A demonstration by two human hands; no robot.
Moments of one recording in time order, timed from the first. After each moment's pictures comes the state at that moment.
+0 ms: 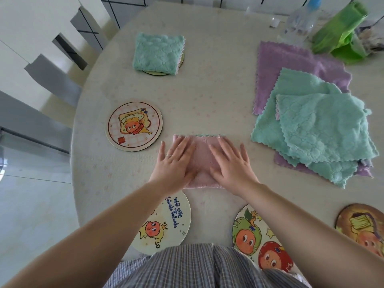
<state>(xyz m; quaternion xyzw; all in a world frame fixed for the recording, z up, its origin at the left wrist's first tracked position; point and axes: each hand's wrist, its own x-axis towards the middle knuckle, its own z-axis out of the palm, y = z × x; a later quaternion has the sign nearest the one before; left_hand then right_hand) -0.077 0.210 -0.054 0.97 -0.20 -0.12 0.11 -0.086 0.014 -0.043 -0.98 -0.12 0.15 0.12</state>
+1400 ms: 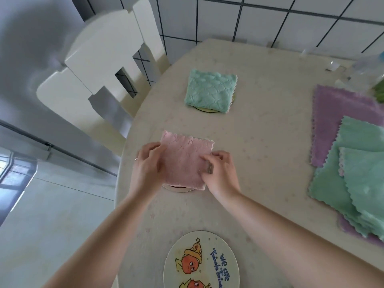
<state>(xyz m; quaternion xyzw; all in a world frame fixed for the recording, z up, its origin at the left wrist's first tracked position) 0.007 0.360 -0.040 0.94 0.09 0.03 0.33 0.017 0.173 -0.025 -0.91 0.03 0.14 0.39</state>
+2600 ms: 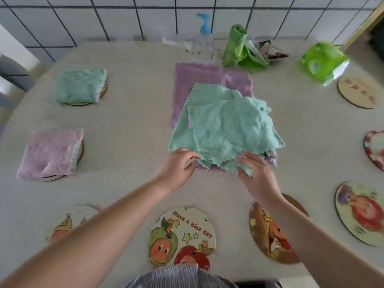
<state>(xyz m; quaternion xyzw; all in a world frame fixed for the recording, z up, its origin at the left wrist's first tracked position) -0.072 -0.004 -0.004 0.89 -0.24 -0.15 0.37 -0.153 -0.225 -0.004 -0.94 0.14 0.03 0.31</state>
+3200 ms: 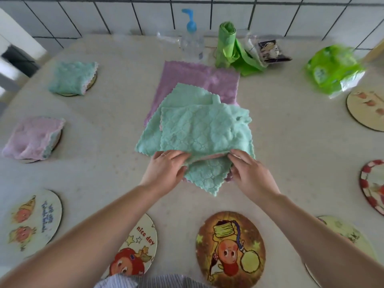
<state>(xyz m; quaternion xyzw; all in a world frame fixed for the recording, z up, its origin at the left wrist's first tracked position) -0.085 -0.112 -0.015 0.96 -0.22 -0.01 0.14 -0.116 -0.357 -0.013 -0.98 -0.07 0.10 0.18</state>
